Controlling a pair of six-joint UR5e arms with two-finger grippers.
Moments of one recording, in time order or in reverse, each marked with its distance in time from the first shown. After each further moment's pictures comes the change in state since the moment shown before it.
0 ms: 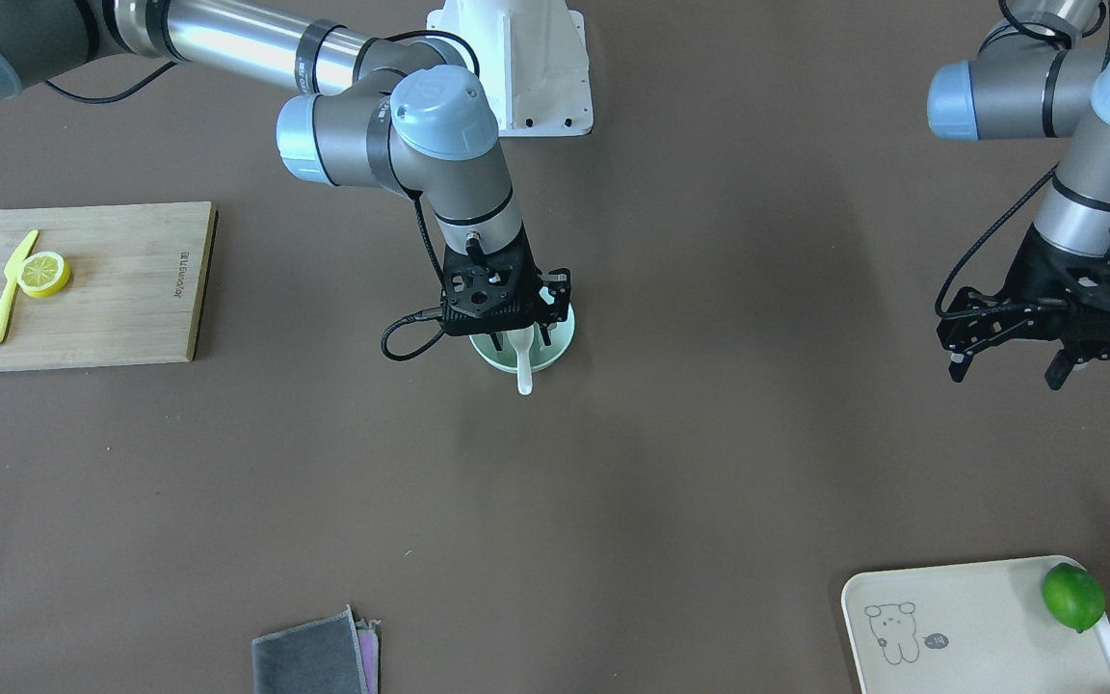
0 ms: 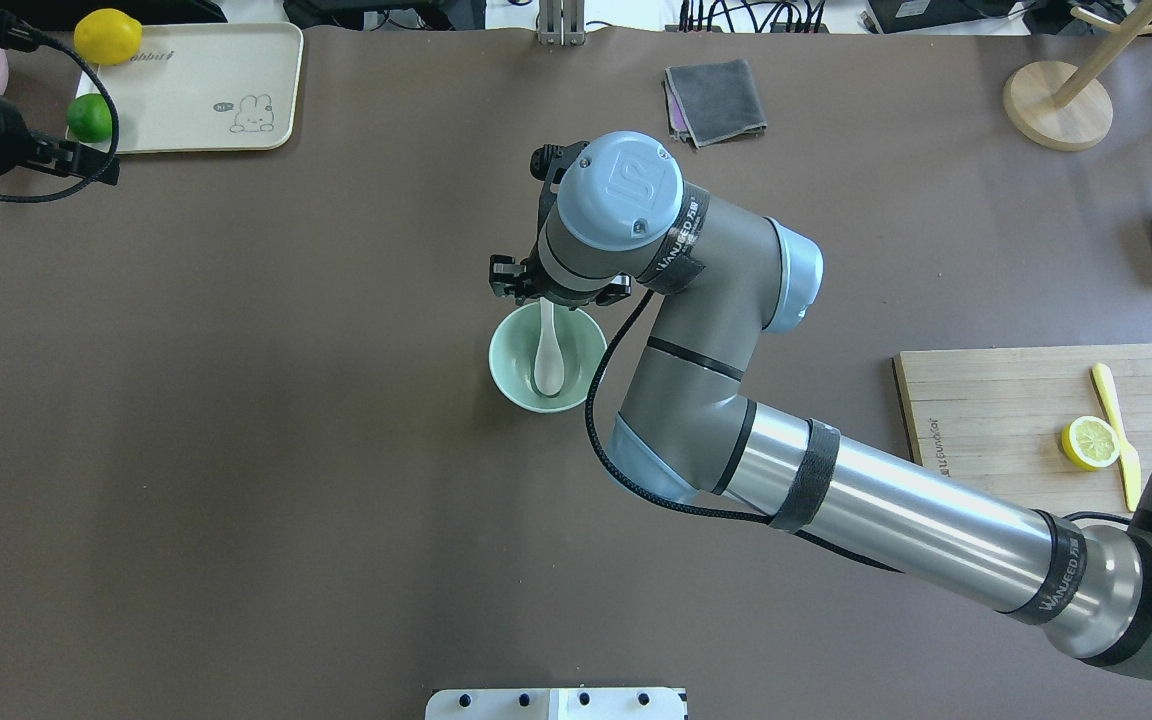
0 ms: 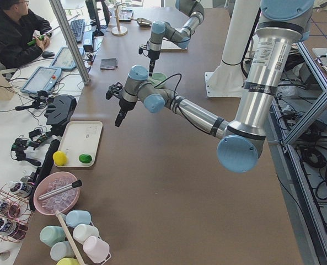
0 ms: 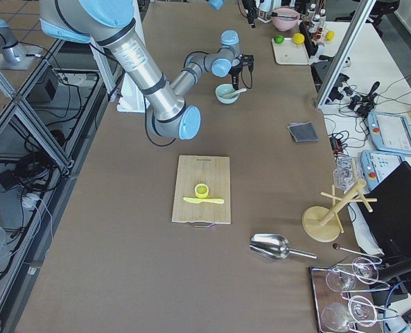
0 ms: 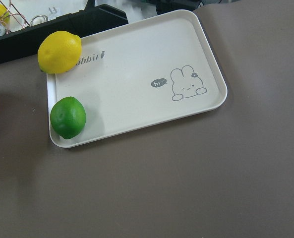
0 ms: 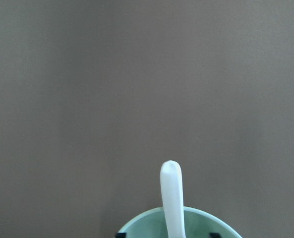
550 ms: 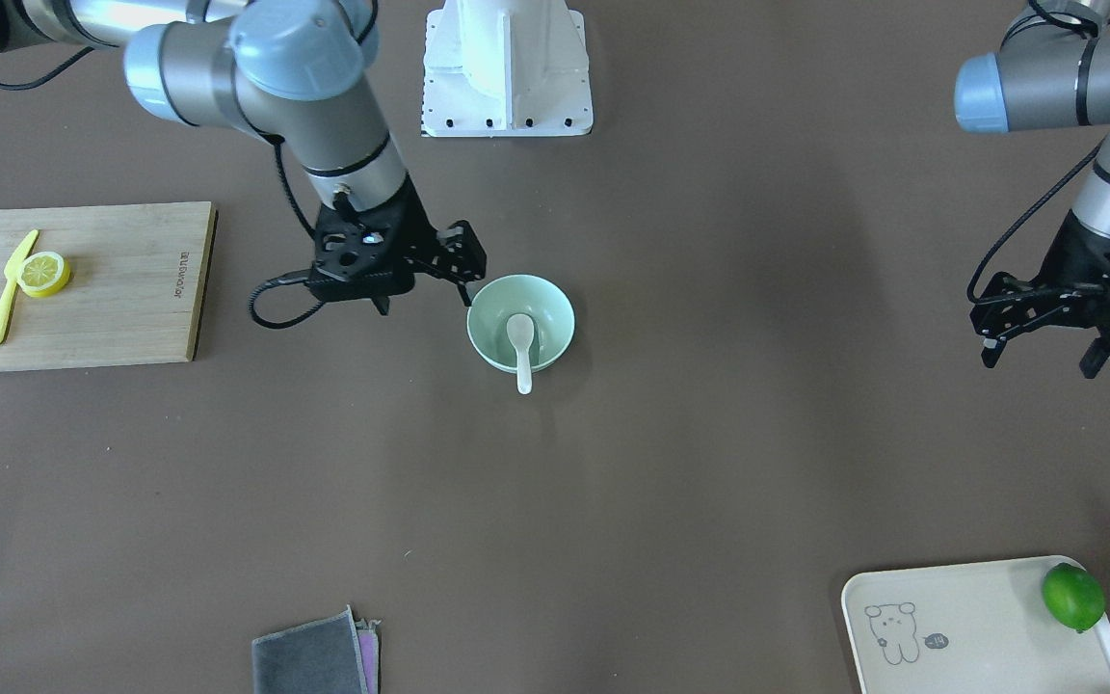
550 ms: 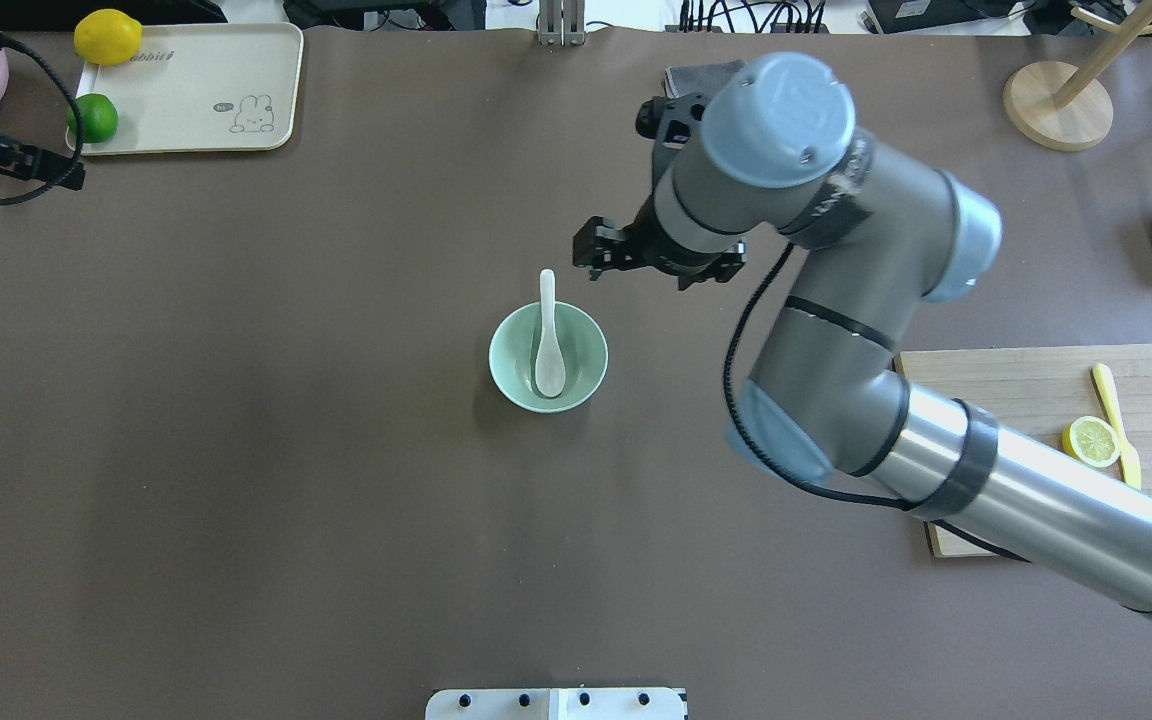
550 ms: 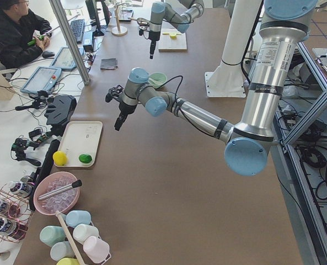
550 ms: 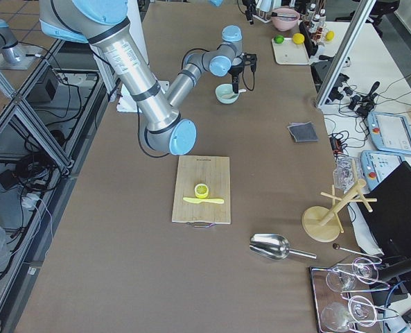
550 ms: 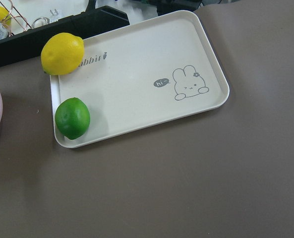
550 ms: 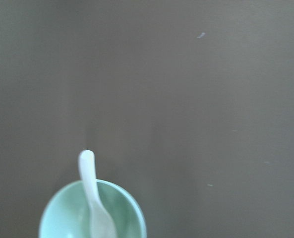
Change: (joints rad) left arm -0.081 0.072 -0.023 0.002 -0.071 0.154; right arm 0.144 -0.241 0.373 -0.226 0.168 -0.136
